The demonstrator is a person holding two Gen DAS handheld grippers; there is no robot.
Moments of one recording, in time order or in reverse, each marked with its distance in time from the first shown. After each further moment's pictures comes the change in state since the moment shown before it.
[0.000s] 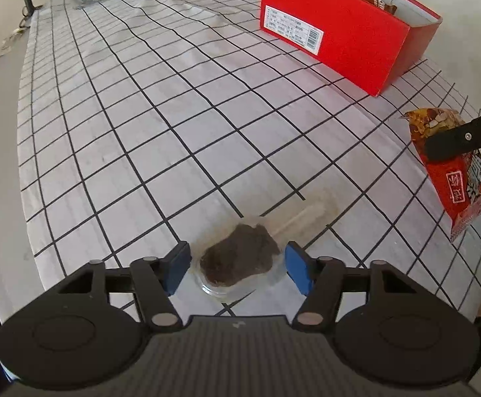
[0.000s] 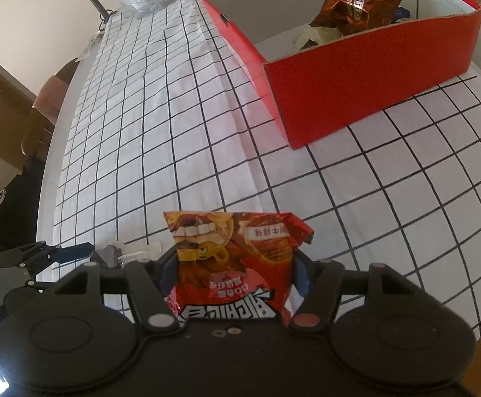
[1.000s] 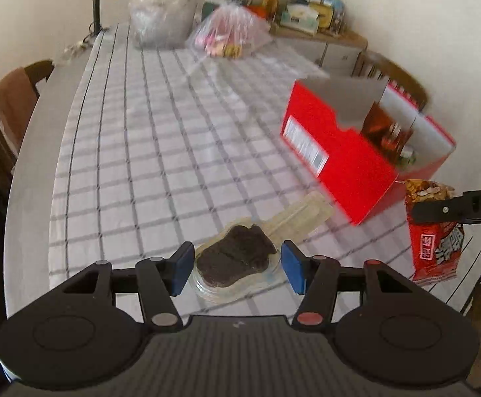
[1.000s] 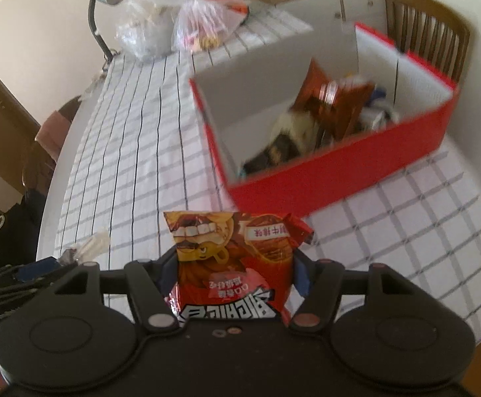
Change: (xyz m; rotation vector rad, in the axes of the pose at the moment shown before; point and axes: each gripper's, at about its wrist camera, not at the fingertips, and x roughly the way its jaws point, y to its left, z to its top) left arm -0.070 -0.028 0.056 -0.281 -0.220 0.056; right arm -0.054 -0.030 0.061 -0.074 -0.170 -0.022
